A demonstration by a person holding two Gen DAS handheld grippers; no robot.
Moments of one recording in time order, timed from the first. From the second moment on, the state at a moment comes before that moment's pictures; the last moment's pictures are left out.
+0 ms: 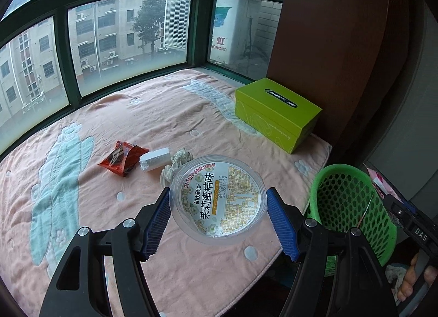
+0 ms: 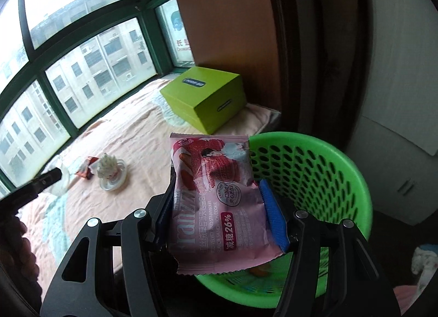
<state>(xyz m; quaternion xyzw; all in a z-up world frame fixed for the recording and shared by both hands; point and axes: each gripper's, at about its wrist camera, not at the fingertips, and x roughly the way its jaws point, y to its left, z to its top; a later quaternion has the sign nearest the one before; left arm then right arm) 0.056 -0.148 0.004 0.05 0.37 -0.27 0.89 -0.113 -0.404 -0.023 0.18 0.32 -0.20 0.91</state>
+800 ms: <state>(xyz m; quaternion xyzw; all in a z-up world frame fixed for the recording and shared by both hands) 0.032 -0.220 0.015 0.09 0.36 -0.33 0.87 -0.147 -0.434 -0.030 0.20 0.31 -0.25 0.89</state>
